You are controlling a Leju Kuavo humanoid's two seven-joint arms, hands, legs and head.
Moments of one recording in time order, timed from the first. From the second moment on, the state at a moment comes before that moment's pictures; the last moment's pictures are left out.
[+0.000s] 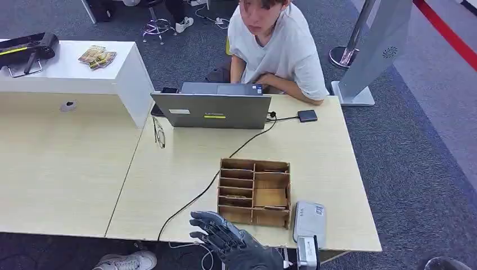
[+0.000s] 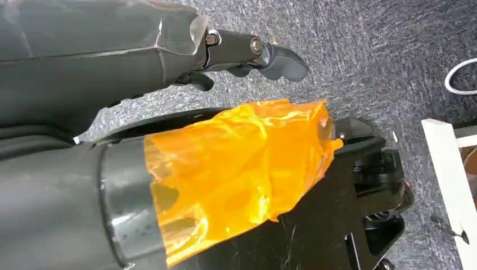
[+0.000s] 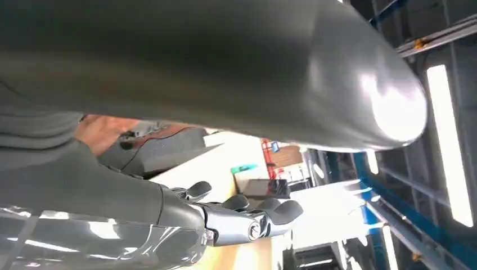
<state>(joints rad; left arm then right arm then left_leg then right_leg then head) -0.13 -0.08 -1.52 -0.13 1.39 0.45 -0.16 0.04 -0.06 0.64 -1.62 -0.43 0.53 -0.52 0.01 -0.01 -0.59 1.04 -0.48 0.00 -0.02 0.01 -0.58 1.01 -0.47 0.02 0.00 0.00</state>
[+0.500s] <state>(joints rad) -0.13 -0.08 -1.52 -0.13 1.42 0.45 -0.16 0.07 -0.07 0.64 -1.59 -0.28 0.28 -0.50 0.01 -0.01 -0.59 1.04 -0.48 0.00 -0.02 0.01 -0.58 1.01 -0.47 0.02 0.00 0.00</state>
